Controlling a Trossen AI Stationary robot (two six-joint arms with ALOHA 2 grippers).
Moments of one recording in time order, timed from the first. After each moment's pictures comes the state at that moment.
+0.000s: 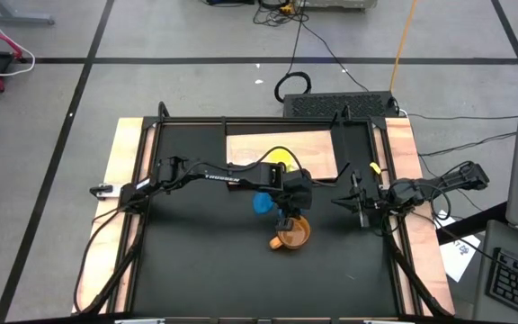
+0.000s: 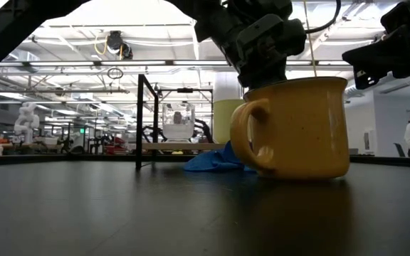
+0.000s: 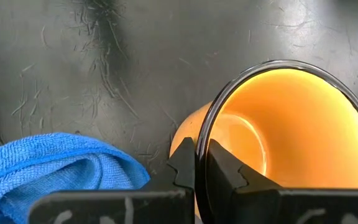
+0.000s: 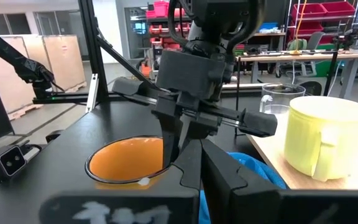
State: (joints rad) left arm 0.01 2.30 1.99 -0.68 0.35 0.14; right arm 0.29 0.09 0.02 0.06 0.24 0.07
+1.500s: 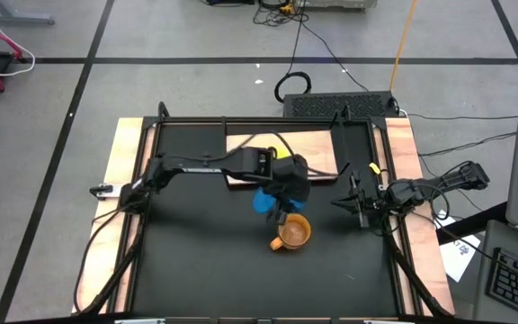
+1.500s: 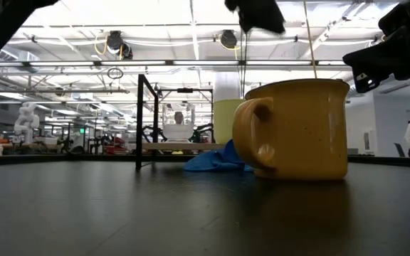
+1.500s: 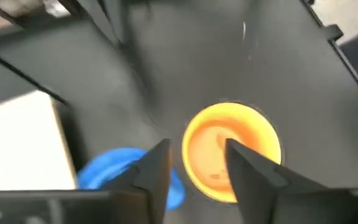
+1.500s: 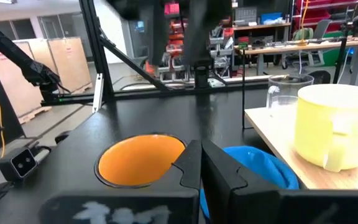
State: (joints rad) left arm -0.02 2.19 2.27 -0.99 0.22 0.28; right arm 0.29 0.09 0.02 0.01 0.23 0.12
